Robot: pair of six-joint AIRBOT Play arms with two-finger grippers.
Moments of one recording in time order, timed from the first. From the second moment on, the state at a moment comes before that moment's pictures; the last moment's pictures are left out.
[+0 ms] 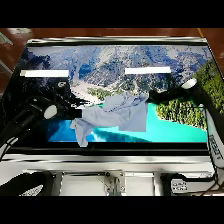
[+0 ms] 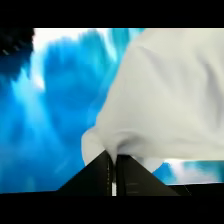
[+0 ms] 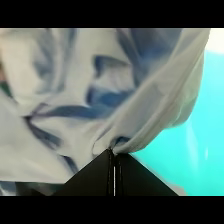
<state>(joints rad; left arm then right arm) -0.48 -1.15 1.02 1.69 -1.07 -2.02 -0.08 -1.54 1.24 -0.82 1.10 1.25</state>
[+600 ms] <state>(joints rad) -0.40 -0.96 1.70 1.75 -1.29 -1.86 -0.08 -0.90 1.64 -0.88 0.80 1.17</state>
